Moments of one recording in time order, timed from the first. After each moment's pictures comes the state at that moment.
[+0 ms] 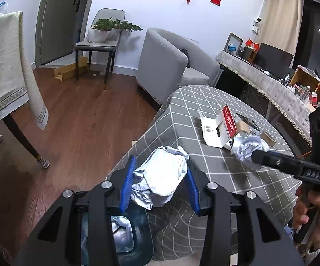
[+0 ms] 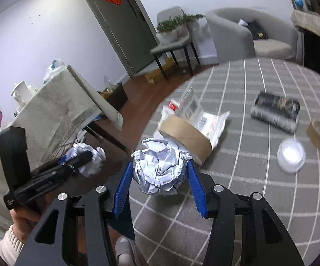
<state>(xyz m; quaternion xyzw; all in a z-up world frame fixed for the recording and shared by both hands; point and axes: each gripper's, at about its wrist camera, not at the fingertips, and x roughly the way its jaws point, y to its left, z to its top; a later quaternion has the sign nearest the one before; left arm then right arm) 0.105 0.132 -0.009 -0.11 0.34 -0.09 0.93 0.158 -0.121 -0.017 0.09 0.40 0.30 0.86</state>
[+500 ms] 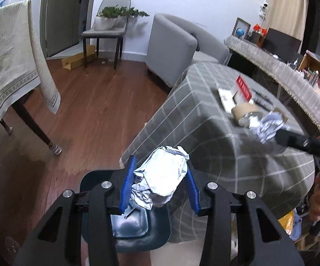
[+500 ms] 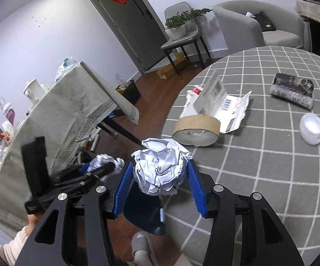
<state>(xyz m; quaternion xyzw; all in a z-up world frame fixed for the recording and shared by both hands) 0.084 0.145 -0.041 -0.08 0.39 -0.07 0.91 0.130 -0.102 -0.020 0.11 0.40 0.34 0.84</state>
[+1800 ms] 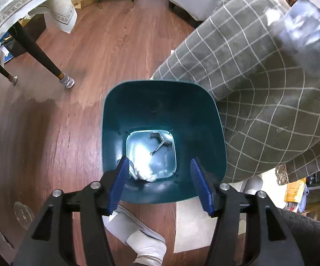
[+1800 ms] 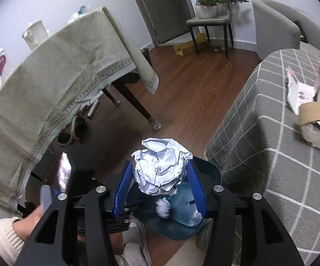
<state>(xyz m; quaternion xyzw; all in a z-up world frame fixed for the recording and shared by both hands) 0.068 0.208 -0.161 -0.08 0.57 -0.04 0.82 0.117 0.053 -0.061 -0.02 0.44 0.36 0.82</state>
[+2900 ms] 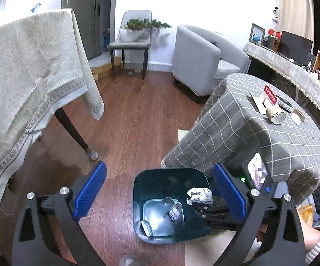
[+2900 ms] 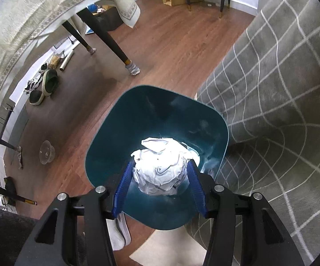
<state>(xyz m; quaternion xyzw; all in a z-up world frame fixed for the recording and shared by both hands) 0.039 0.224 -0.020 -0.06 0.37 -0.01 0.93 0.125 0.090 -0.187 -0.11 0.56 0.30 0.77</state>
